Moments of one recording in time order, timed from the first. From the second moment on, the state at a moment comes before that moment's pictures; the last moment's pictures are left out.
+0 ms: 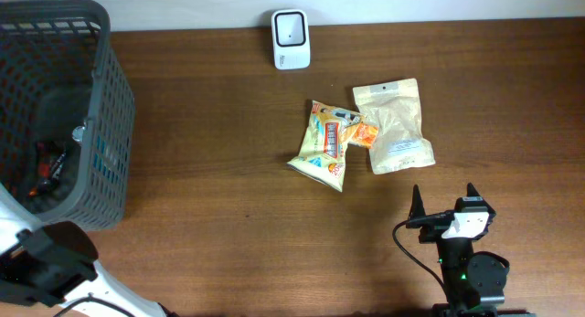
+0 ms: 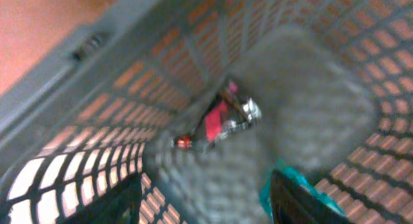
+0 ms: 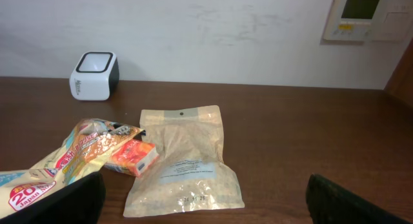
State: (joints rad) left arm 0.64 2.02 2.37 -1.42 -0.16 -0.15; right arm -0.01 0.01 0.01 -0.08 0.01 -0.03
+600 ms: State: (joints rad) left arm 0.64 2.02 1.75 -1.00 -0.15 0.24; right arm -0.01 0.01 0.01 -0.08 0.01 -0.03
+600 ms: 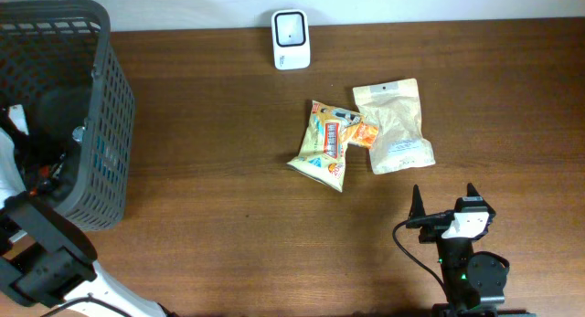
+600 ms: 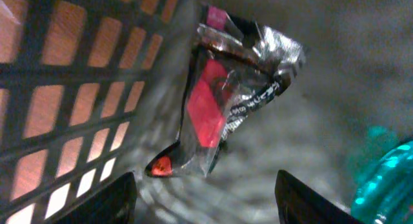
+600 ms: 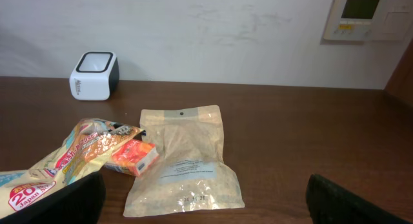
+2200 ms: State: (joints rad) left arm 0.60 2.22 2.59 -1.28 0.54 0.08; right arm -0.01 0.01 0.01 -0.08 0.01 -0.03
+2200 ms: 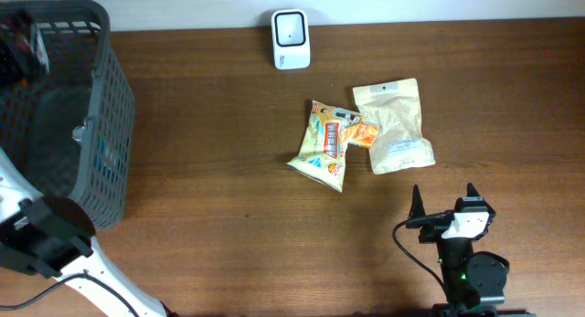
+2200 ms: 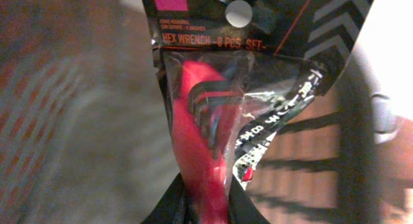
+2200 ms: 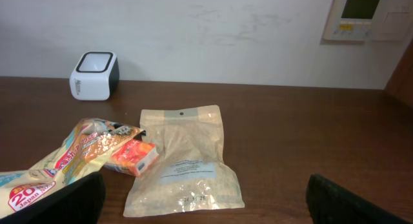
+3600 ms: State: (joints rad) left arm -0.48 2.50 2.45 -1.51 -0.01 -0.46; right arm -0.01 0.01 0.01 -0.08 0.01 -0.03
